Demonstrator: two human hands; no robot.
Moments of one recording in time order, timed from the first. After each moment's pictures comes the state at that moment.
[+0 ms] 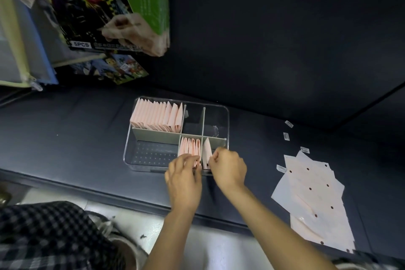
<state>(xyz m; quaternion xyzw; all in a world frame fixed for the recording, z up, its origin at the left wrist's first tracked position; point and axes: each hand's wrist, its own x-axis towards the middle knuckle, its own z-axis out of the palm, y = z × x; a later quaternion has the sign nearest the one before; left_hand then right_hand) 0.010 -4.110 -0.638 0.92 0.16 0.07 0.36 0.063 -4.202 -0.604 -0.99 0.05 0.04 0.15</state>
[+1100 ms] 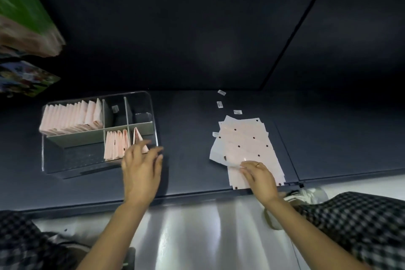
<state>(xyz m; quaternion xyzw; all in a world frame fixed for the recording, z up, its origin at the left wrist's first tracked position) -0.007 -4.171 -0.624 0.95 -0.04 0.18 0.26 -0.046 -4.477 -0.660 -0.97 0.08 0.03 0.22</state>
